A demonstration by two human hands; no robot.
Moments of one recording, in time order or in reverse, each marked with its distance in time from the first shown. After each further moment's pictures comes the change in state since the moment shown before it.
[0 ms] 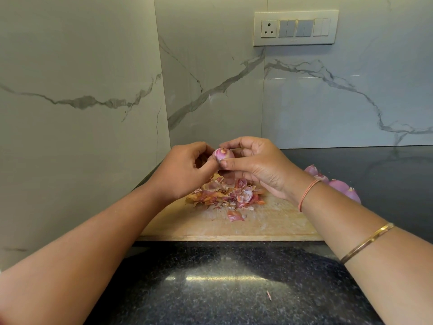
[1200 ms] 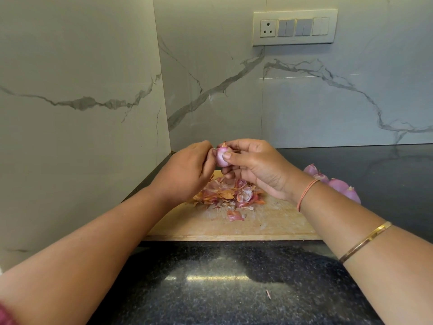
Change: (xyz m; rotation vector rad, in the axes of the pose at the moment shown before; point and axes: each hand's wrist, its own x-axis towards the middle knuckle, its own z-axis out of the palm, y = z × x) left_hand 0.002 -0.006 0.008 0.282 0.042 0.153; right_hand 0.005 0.004 0.002 0.033 -0.018 0.003
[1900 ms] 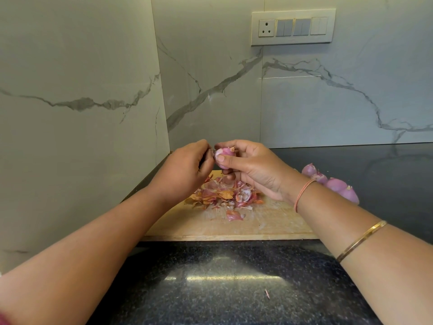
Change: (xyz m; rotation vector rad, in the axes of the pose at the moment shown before) left_hand 0.001 0.004 -0.003 -0.016 0.013 -0.048; right_hand 0.002 0.005 0.000 0.004 -0.013 0.029
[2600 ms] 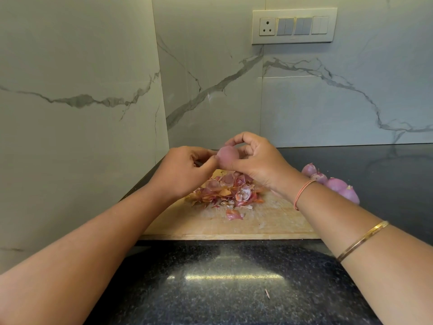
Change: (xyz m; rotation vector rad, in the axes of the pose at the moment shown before) left_hand -0.002 0.004 -0.003 -0.272 -0.071 -0.252; right_hand 0.002 0.001 -0.006 -0.394 0.165 -0.132
